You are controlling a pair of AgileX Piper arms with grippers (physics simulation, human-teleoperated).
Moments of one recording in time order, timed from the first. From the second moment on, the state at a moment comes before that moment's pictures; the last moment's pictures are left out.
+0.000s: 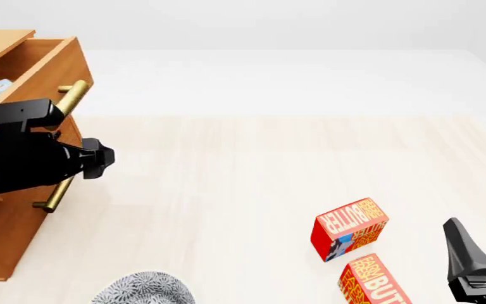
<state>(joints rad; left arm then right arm) -0.17 1.08 -0.77 0.46 -0.20 0.01 0.02 0.00 0.01 0.05</state>
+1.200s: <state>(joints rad) 0.20 1.21 -0.81 0.38 -0.22 0.01 0.02 0.00 0.01 0.05</state>
